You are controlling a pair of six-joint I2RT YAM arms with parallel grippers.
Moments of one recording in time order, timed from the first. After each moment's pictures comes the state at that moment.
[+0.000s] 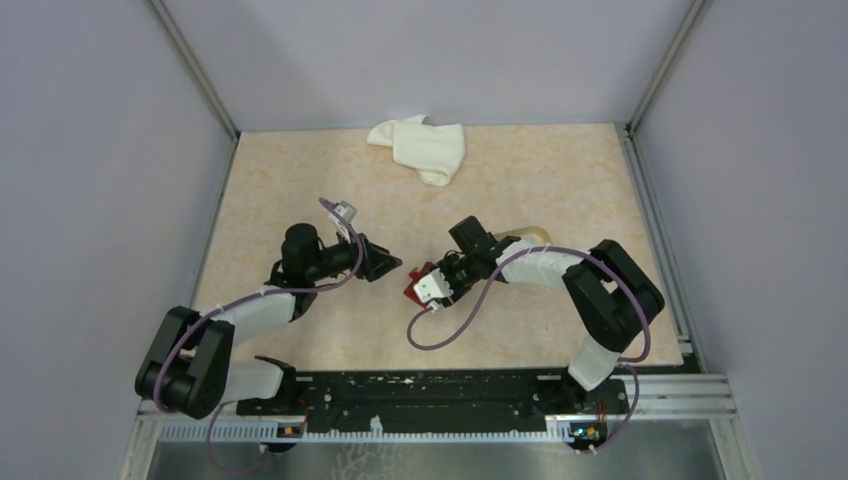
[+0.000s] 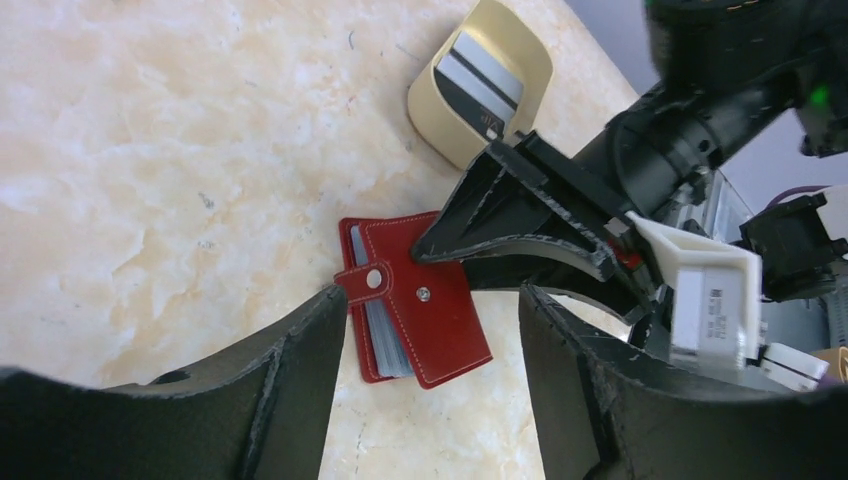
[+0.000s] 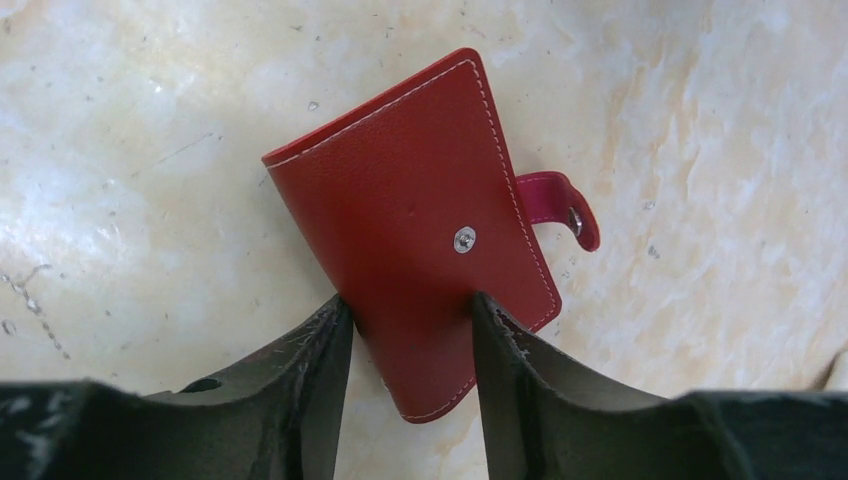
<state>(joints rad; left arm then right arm) -0.35 1.26 0.40 0.65 0.67 -0.42 0.69 1.68 0.89 -0.28 -0.57 -1.49</state>
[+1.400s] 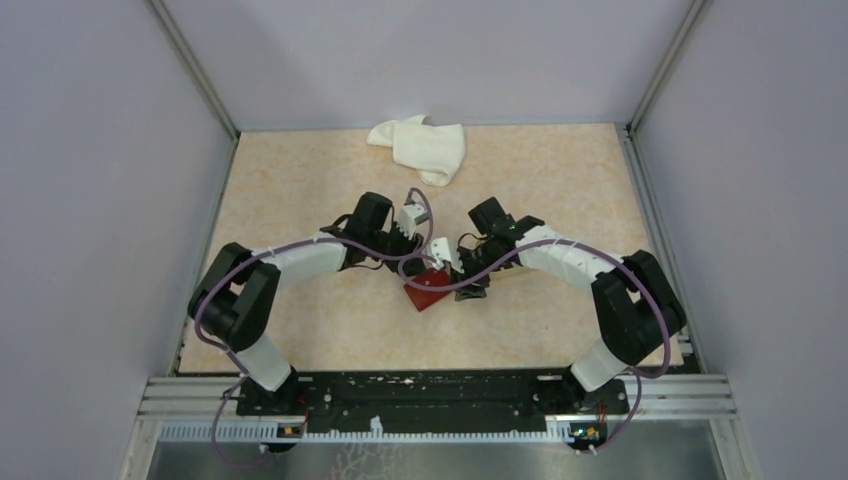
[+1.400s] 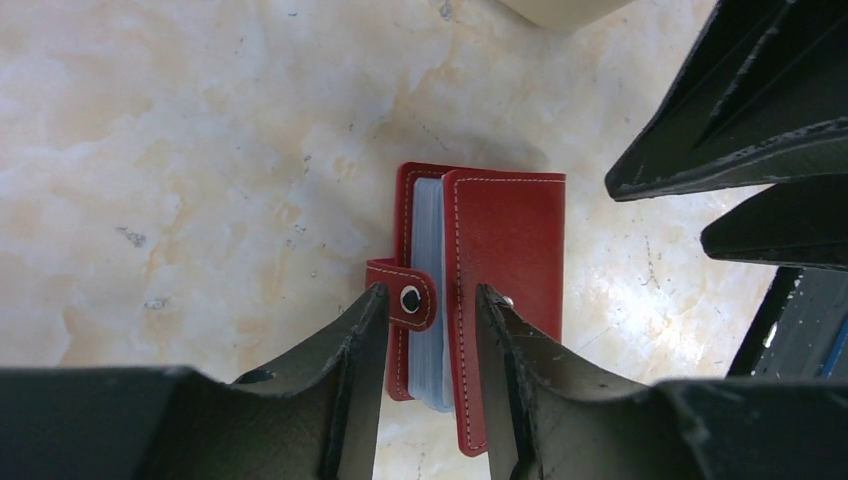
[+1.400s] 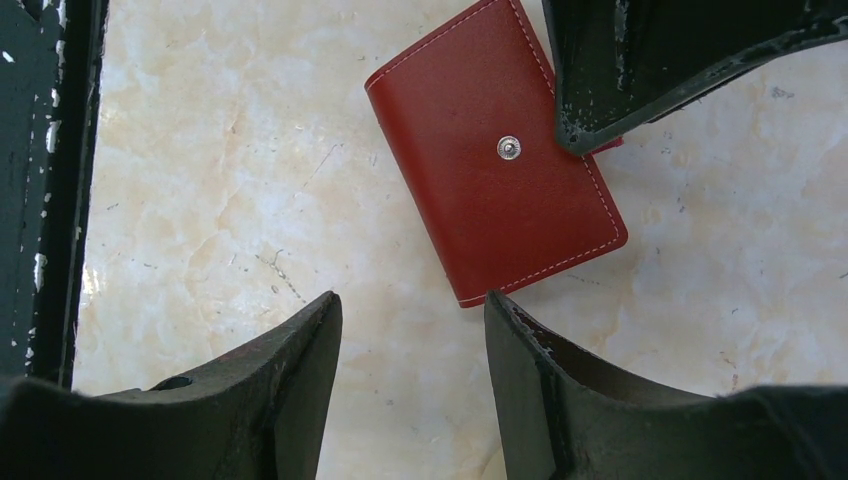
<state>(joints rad) -0.58 1.68 0.92 -0.03 0.52 0.04 0.60 1.56 0.98 -0.59 -0.69 -1.03</state>
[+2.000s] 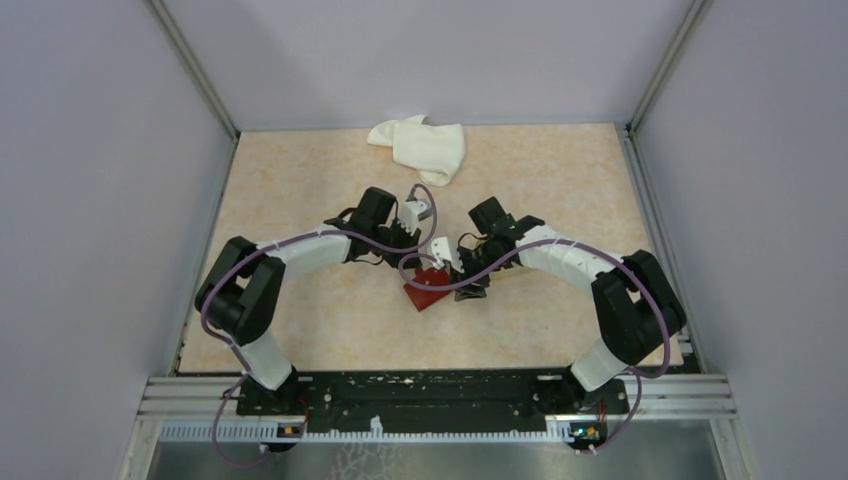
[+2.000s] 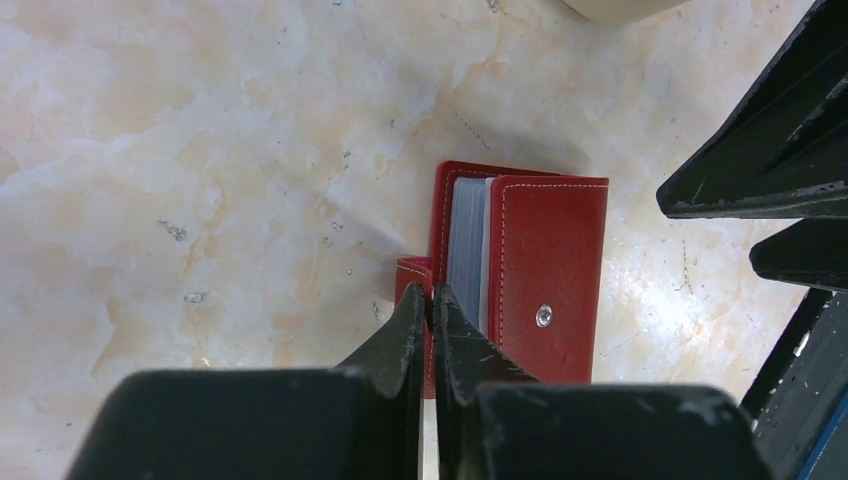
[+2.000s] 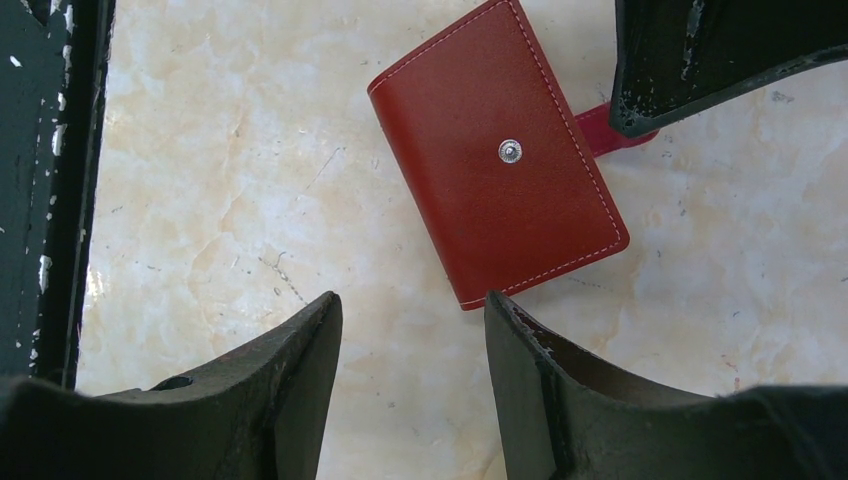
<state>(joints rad) -0.59 1.73 1.00 -0.14 0.46 0.06 0.59 1.56 0.98 -0.59 -0.70 -1.03</state>
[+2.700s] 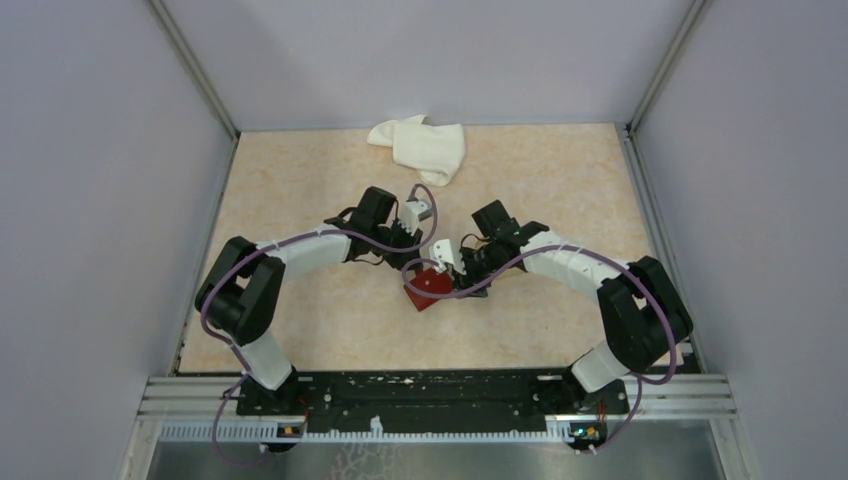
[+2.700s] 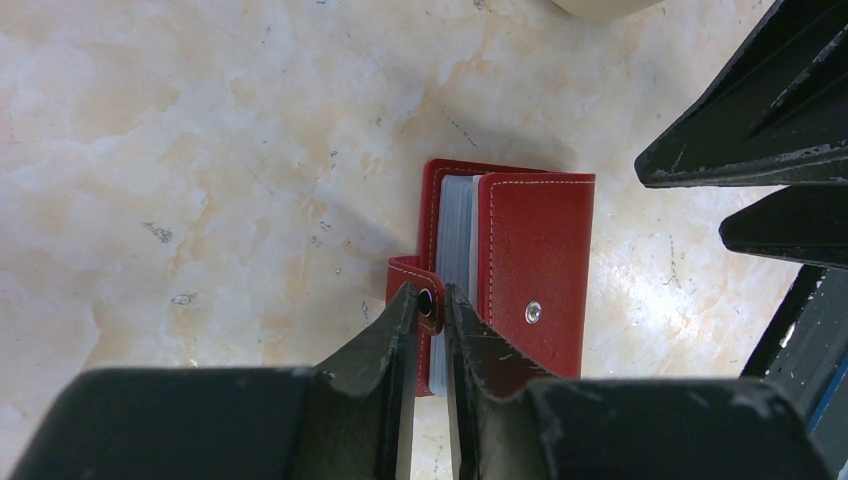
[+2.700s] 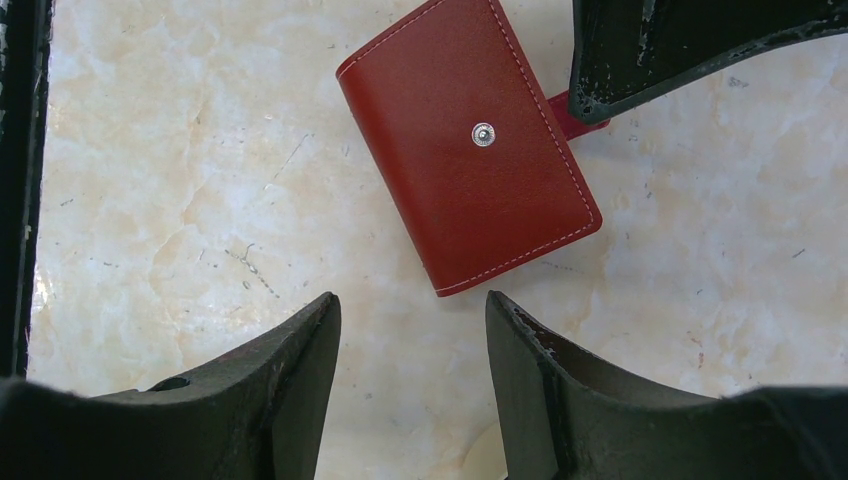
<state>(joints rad) -0.59 1.73 1.01 -0.16 0.48 0.07 0.59 1.51 0.92 -0.51 -0.65 -1.03</state>
